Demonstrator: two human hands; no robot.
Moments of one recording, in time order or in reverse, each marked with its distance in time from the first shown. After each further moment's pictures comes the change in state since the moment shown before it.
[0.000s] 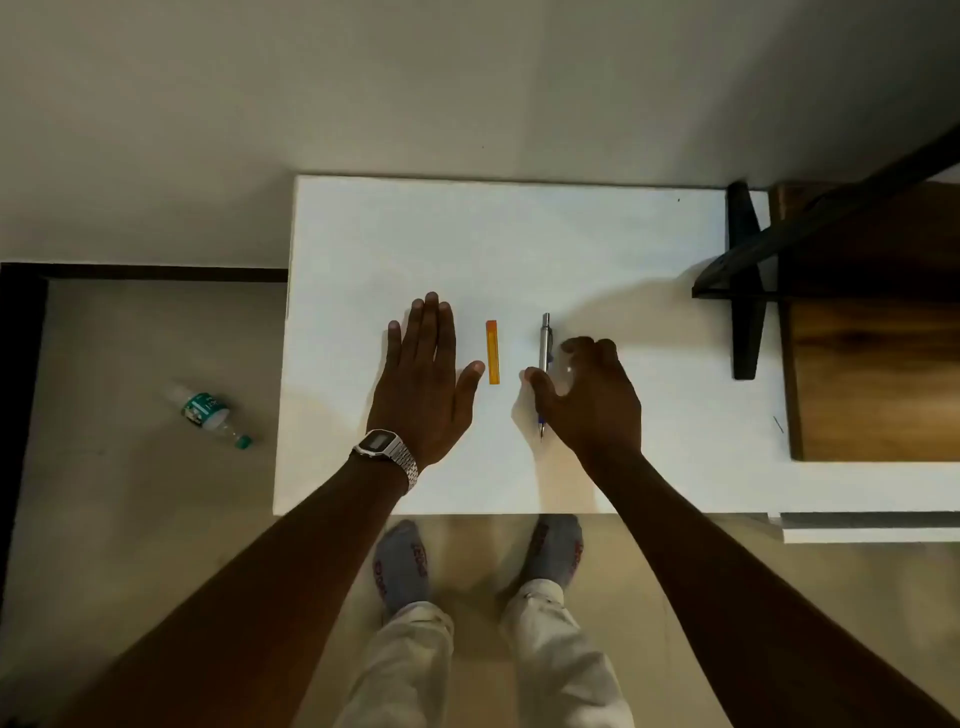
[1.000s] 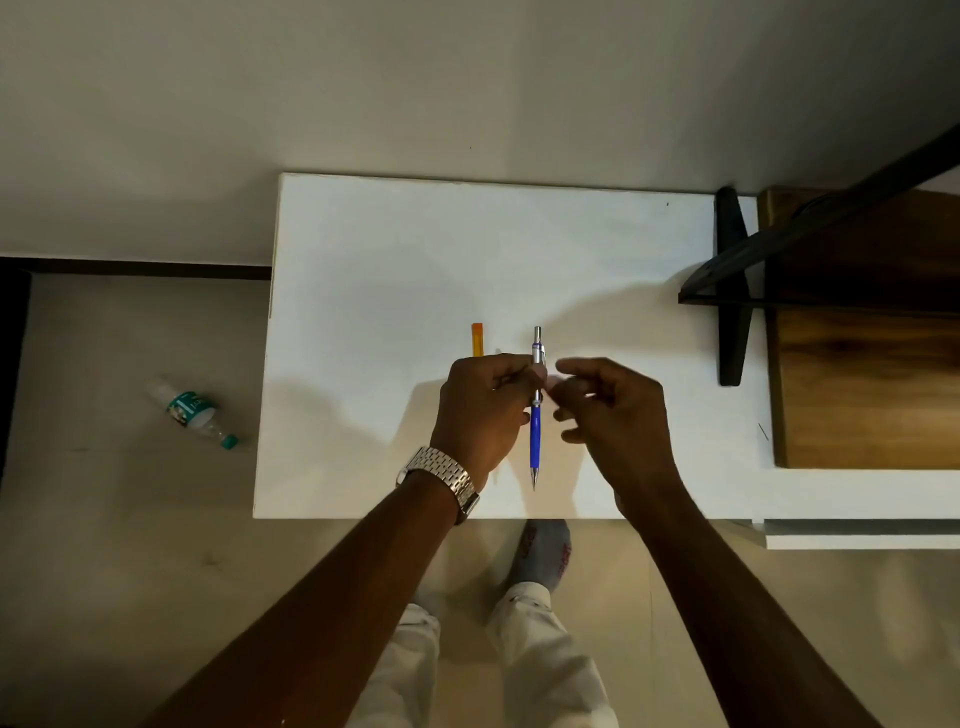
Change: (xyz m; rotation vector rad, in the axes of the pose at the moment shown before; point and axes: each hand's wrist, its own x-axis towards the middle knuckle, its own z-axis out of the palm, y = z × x) left_hand 0.004 0.095 -0.053 -1.210 -0.159 -0.561; right_hand -0.024 -0.010 -0.063 0.654 -0.118 0.255
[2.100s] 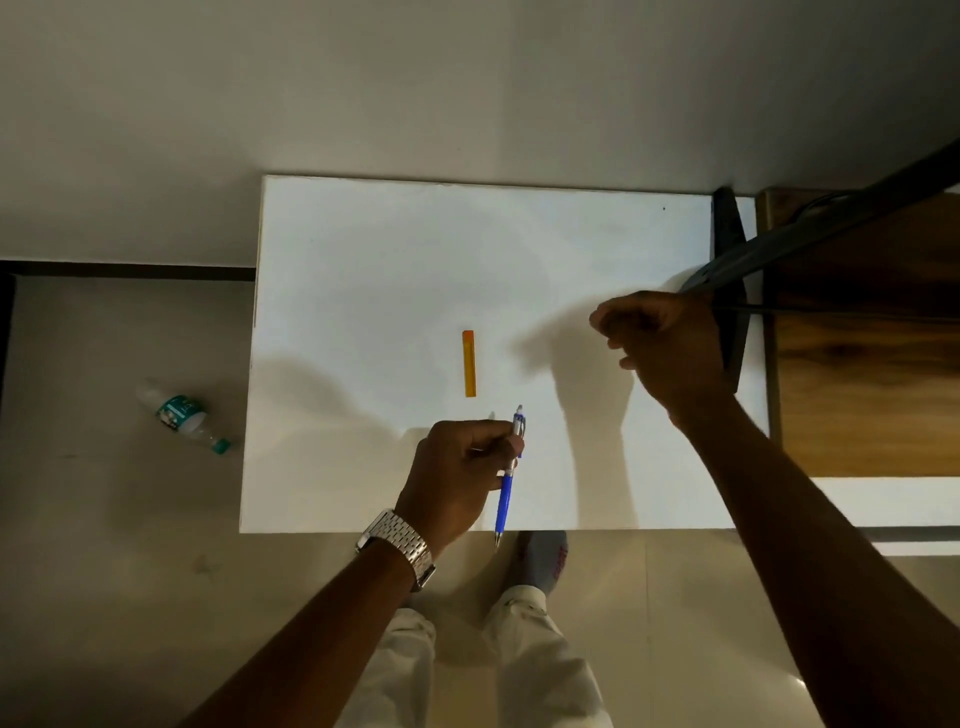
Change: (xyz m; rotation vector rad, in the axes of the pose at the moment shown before) left_hand -0.014 -0.050 -0.014 0.095 -0.137 -0.012; right_hand 0.092 -0.010 -0.043 -0.097 0.013 -0.134
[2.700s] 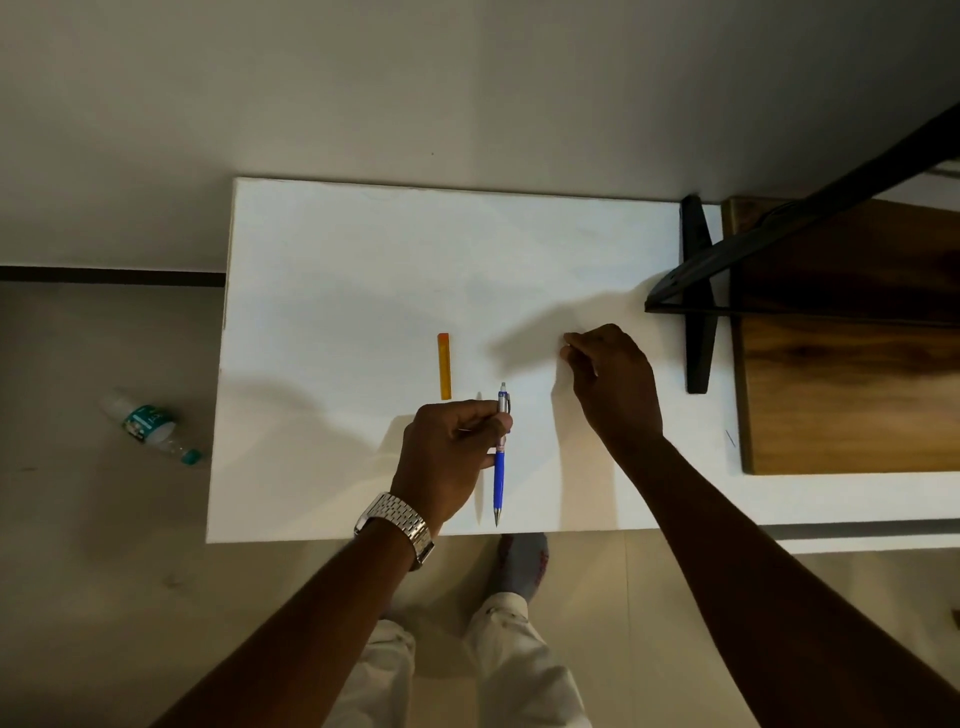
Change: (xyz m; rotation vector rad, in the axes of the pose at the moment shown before) left_hand 0.017 0.010 0.016 -0.098 0.085 0.009; right_hand -0.007 0.057 0.026 -0.636 0.083 -0.335
